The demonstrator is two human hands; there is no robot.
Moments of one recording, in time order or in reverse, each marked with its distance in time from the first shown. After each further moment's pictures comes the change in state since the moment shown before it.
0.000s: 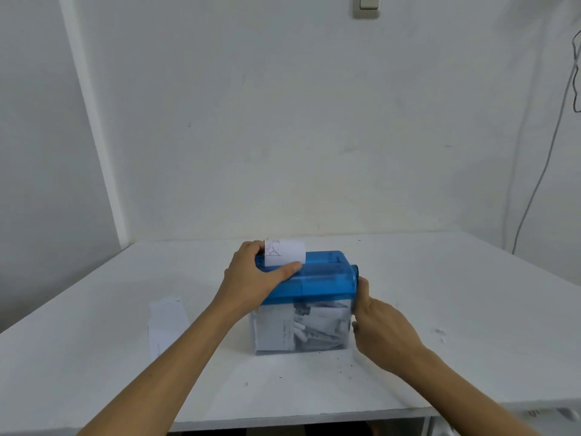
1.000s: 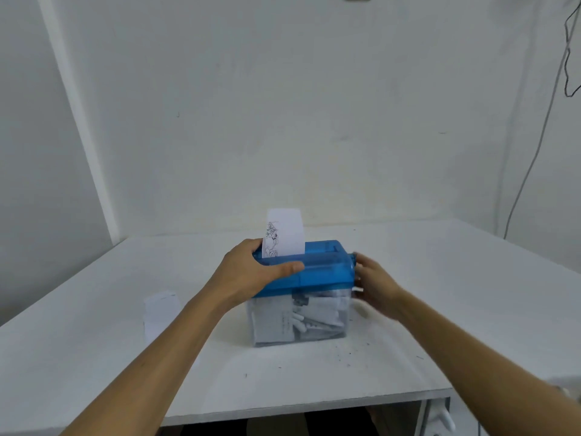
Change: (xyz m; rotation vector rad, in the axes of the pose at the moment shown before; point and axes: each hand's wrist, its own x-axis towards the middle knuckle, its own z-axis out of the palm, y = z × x) left_hand 0.002 0.002 -0.009 0.020 -0.169 -0.023; right_hand 0.067 0.038 0.009 1.214 -0.157 0.279
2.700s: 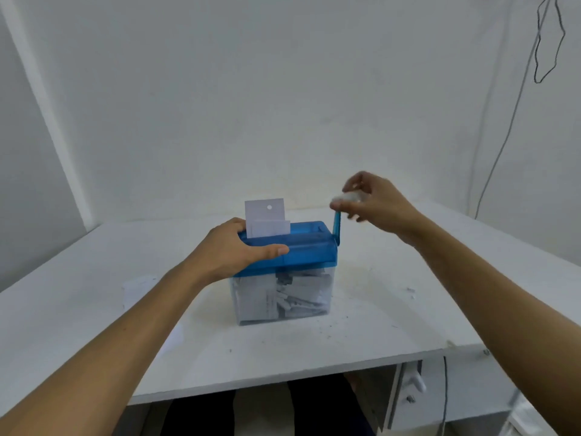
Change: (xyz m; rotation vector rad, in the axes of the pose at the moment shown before) left_hand -0.005 0.017 -0.006 0.084 -0.087 -0.009; right_hand -0.044 -0.109 -0.027 -0.478 0.172 -0.347
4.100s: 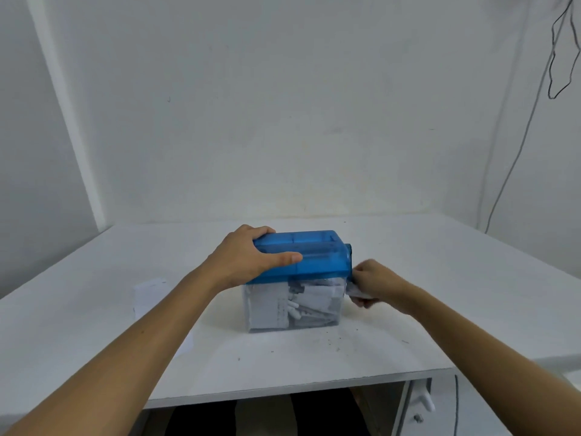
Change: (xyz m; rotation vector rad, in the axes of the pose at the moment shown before) left_hand 0.006 -0.005 0.000 0.094 -0.038 0.040; right_hand -0.033 0.059 0.059 -0.108 -0.288 0.431
